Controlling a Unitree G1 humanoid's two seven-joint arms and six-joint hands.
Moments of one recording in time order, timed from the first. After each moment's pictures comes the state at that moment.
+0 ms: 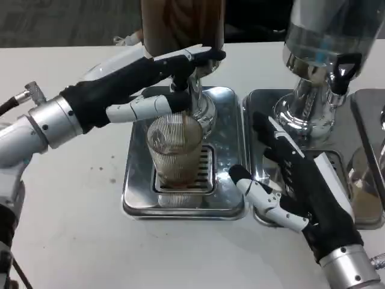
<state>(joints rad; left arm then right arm) -0.71 0.50 -0.09 0.89 -0.04 -0.85 -0.79 0.22 -0.12 0.17 -0.18 -0.19 -0.18 0.05</state>
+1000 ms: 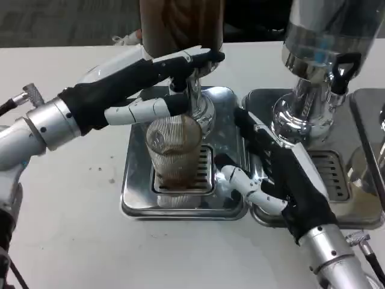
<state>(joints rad) -0.69 0.51 -0.09 0.86 -0.04 -0.84 -0.79 0.04 -0.08 0.18 0.03 -0.16 -0.18 0.07</state>
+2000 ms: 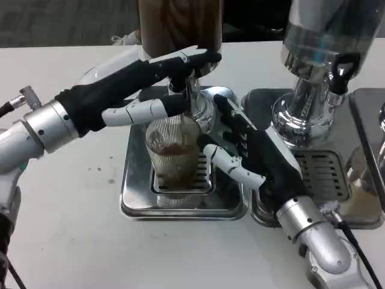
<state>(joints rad) -0.68 0.51 -0.08 0.85 -0.04 -0.84 -0.77 -0.20 -0.05 0.16 0.33 -0.09 -0.24 0.14</state>
